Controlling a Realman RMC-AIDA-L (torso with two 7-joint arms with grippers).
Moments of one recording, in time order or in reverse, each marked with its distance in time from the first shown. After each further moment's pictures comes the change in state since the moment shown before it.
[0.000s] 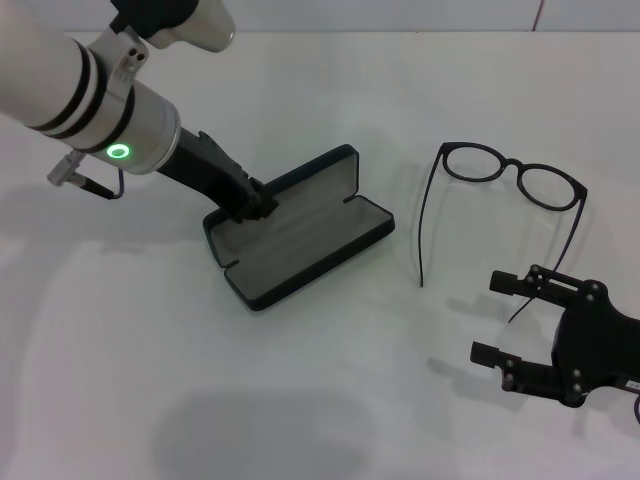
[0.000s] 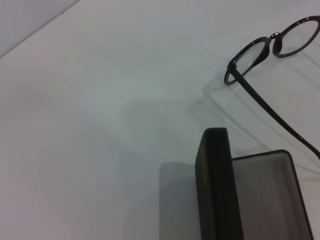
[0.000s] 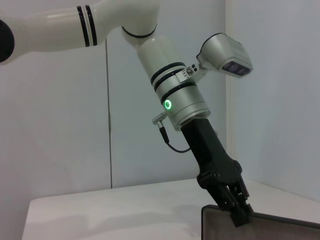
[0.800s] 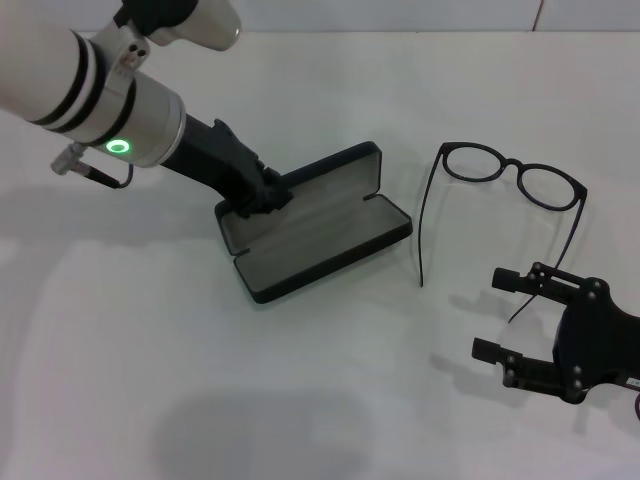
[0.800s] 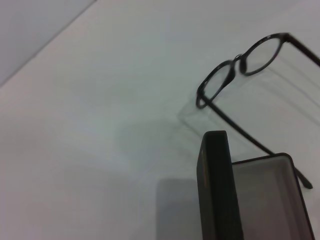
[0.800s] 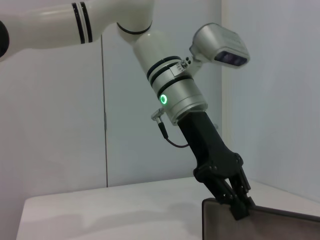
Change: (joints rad) left arm 0.006 0.003 -0.009 0.018 -0.062 0.005 0.126; right arm -0.001 0.000 0.004 0.000 0.003 0.009 0.000
